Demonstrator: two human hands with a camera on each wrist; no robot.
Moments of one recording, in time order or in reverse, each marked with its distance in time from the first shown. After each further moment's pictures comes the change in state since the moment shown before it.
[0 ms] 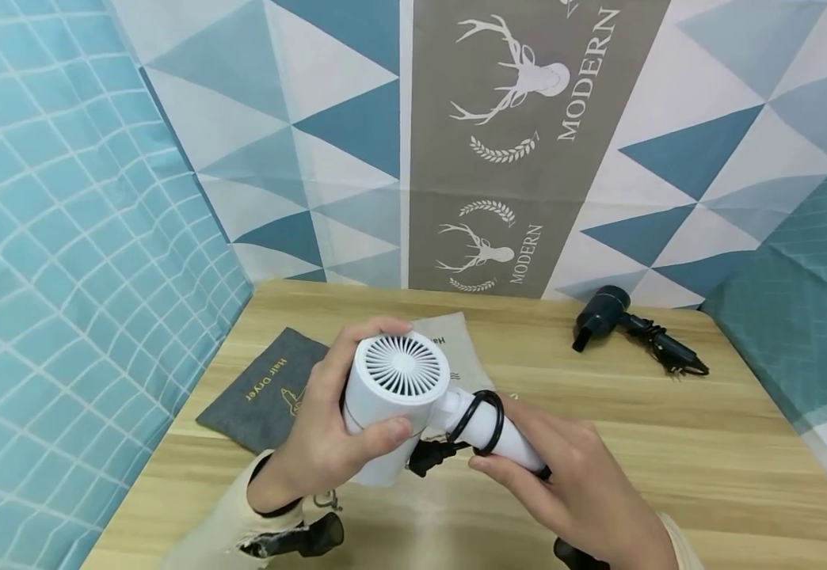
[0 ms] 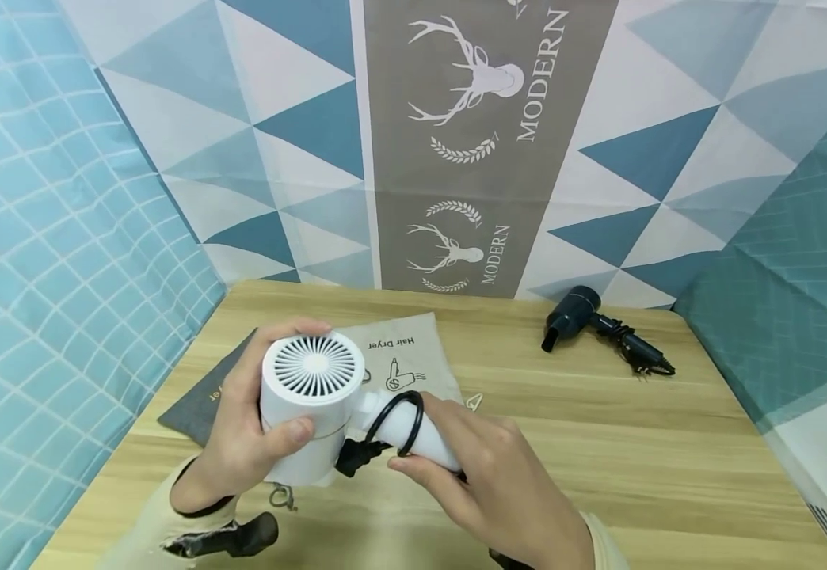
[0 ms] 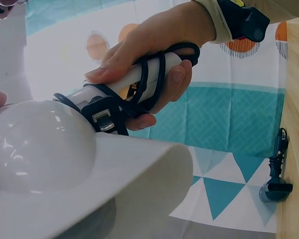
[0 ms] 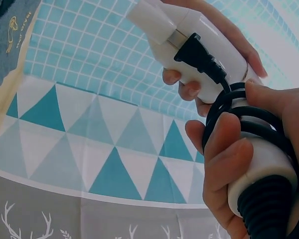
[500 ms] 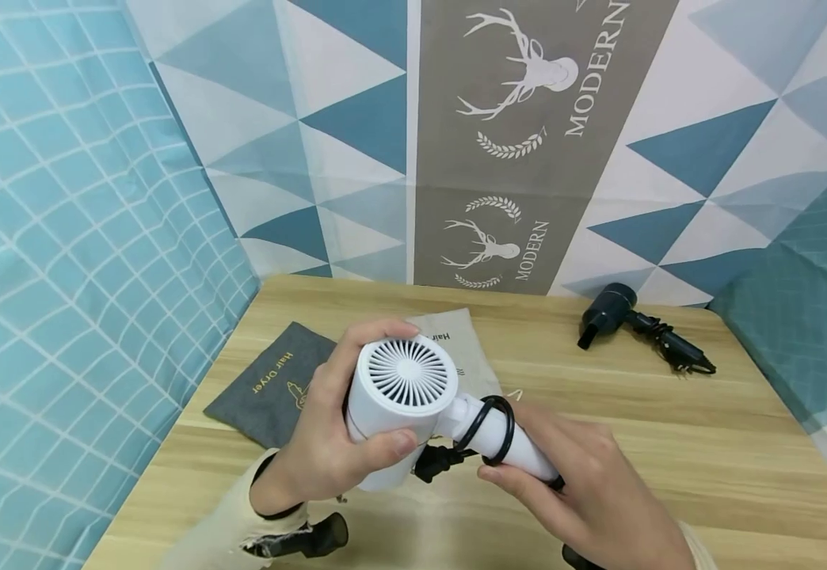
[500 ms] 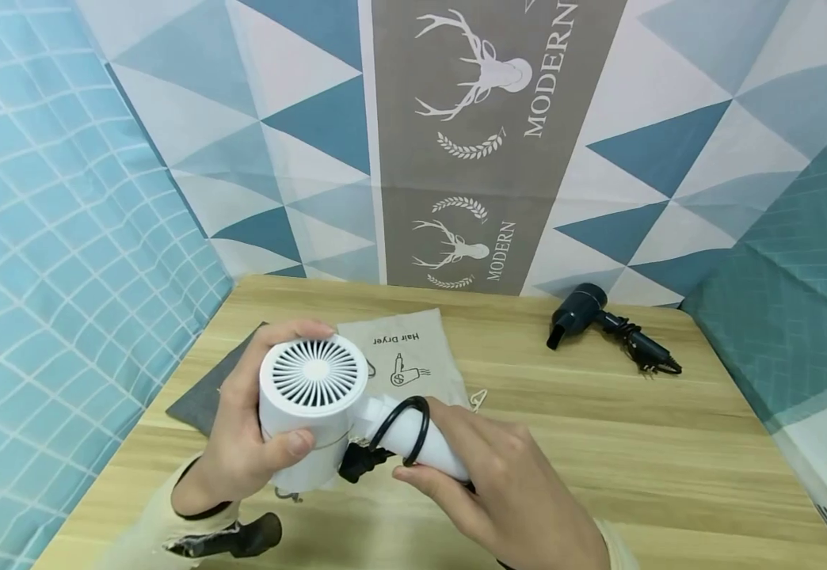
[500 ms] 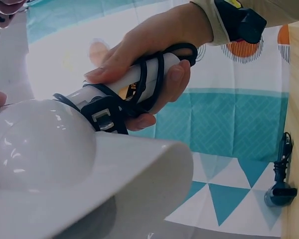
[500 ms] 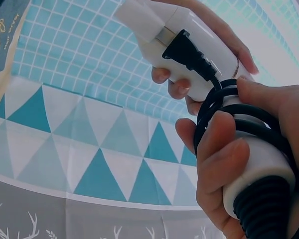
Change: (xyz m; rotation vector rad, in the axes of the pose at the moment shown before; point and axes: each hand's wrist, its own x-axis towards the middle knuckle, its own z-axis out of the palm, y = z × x) left_hand 0.001 0.009 0.002 -0.042 -0.021 0.041; right_hand -0.001 -0.012 -0.011 -0.021 -0.079 0.056
